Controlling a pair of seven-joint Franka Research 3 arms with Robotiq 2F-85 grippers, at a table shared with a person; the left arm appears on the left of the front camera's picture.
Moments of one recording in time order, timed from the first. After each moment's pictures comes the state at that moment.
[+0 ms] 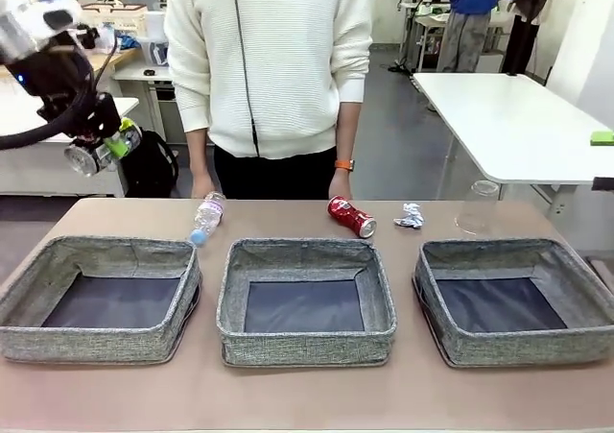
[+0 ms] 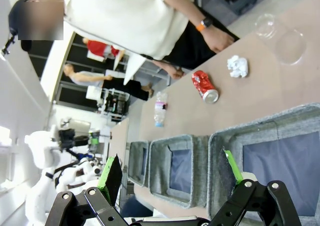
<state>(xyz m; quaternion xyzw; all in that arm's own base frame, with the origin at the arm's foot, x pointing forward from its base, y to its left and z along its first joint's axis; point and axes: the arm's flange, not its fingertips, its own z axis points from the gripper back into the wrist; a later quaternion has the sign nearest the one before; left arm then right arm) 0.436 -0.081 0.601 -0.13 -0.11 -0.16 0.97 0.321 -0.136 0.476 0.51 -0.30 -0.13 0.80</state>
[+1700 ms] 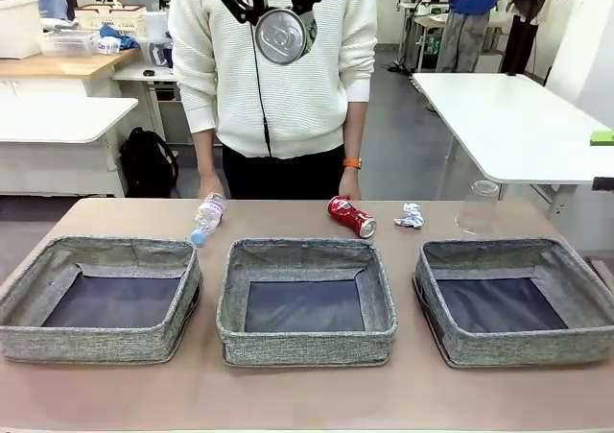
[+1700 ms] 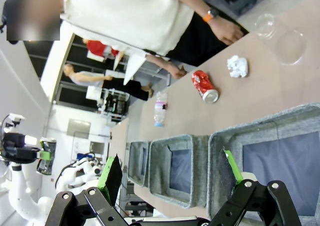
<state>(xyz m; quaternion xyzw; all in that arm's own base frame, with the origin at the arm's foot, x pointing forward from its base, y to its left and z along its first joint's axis) 0.368 -0.353 0.758 -0.13 -0.05 -0.05 0.99 0.321 -0.137 0.476 0.51 -0.30 -0.13 0.80</state>
